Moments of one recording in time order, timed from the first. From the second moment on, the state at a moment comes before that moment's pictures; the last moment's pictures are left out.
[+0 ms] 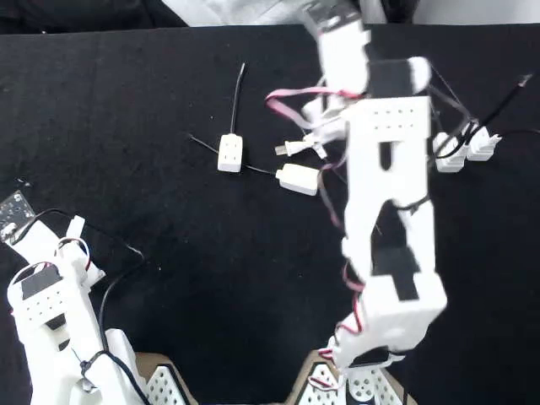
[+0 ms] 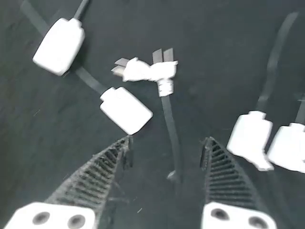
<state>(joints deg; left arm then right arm) -36.9 -51.4 74.8 46.7 8.3 -7.9 10.5 -30.3 98.3 19.2</state>
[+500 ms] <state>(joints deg) -36.9 -51.4 74.8 46.7 8.3 -25.1 12.9 -8.5 69.1 -3.8</state>
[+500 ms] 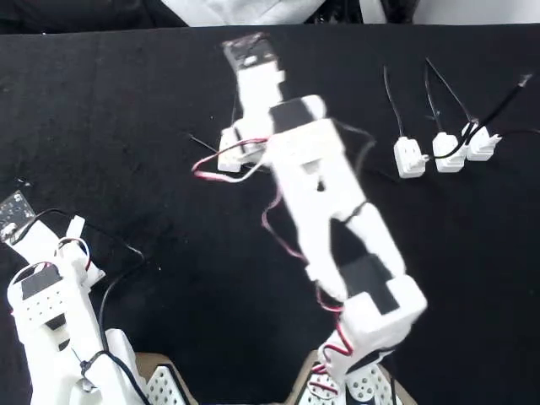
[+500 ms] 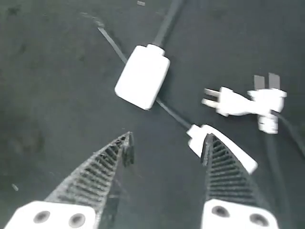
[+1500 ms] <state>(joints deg) -36.9 -51.4 74.8 46.7 8.3 -27.0 35.2 -8.5 39.8 -15.4</state>
